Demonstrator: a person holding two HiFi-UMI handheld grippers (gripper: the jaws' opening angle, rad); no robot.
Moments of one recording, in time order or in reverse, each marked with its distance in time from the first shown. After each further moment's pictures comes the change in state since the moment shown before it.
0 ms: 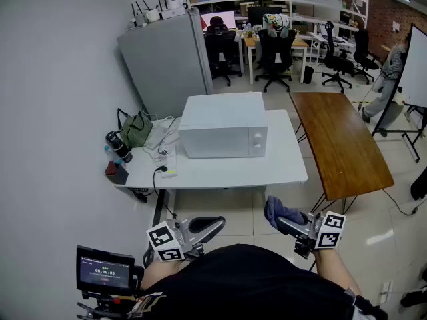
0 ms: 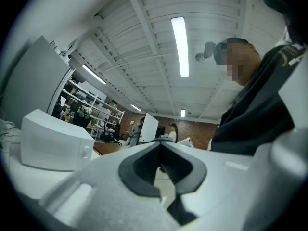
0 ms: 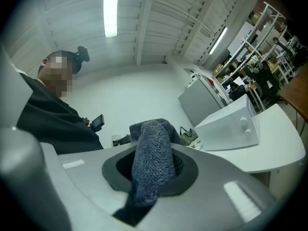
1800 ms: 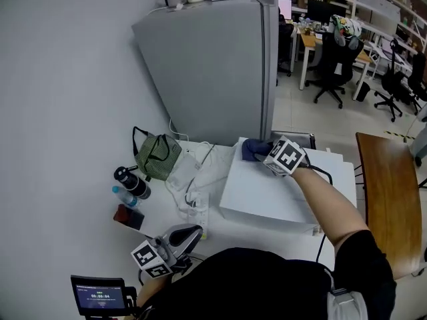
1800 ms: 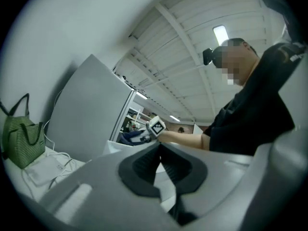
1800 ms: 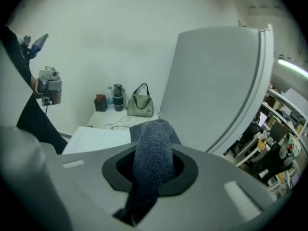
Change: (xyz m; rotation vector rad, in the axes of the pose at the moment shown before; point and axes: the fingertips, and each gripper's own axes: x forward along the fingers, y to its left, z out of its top) left arm -0.121 0.429 0.093 -0.012 -0.146 0.436; right arm 0.510 -0.494 0.114 -0.679 0.872 -0.153
